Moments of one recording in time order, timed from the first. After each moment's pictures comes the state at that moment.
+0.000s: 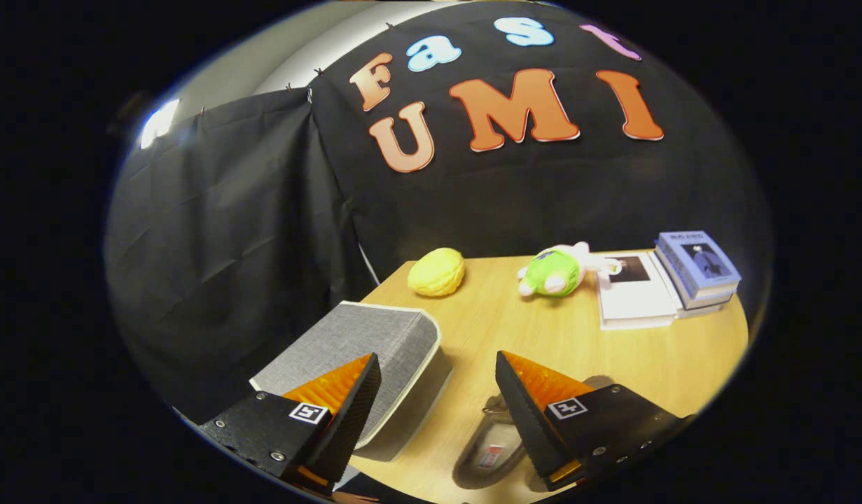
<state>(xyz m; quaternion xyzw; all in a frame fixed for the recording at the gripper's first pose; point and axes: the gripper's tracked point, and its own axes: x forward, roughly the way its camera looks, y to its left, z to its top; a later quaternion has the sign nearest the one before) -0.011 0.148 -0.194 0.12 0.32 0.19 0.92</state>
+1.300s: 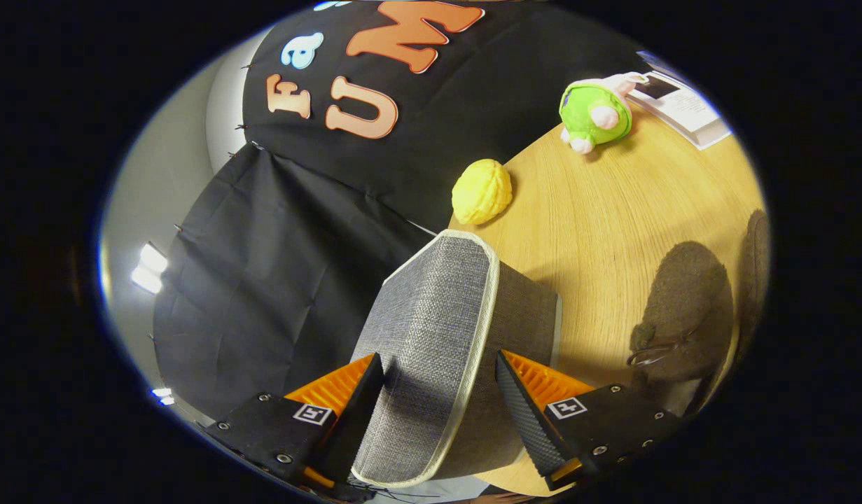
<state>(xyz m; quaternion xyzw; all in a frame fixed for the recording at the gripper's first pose) -0.004 0.231 -0.275 0.41 0.41 0.26 0.77</state>
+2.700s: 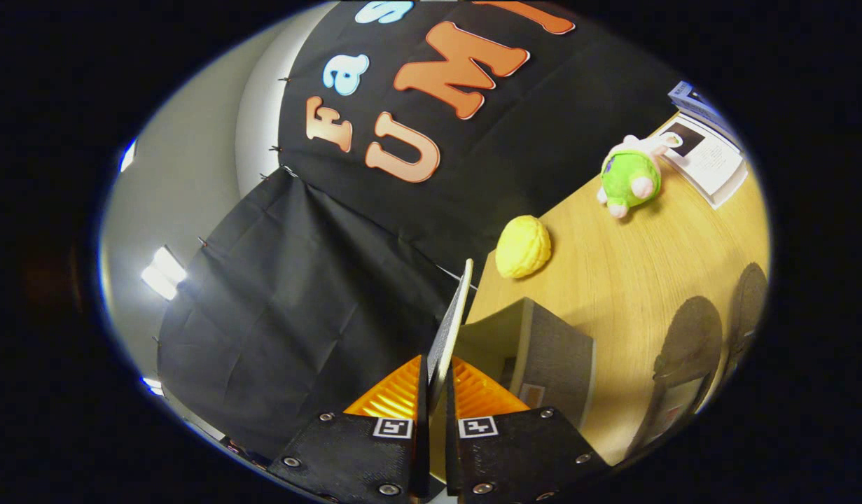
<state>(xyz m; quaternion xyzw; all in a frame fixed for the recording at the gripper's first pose) 0.016 0.238 -0.161 0.41 0.30 0.26 0.82</state>
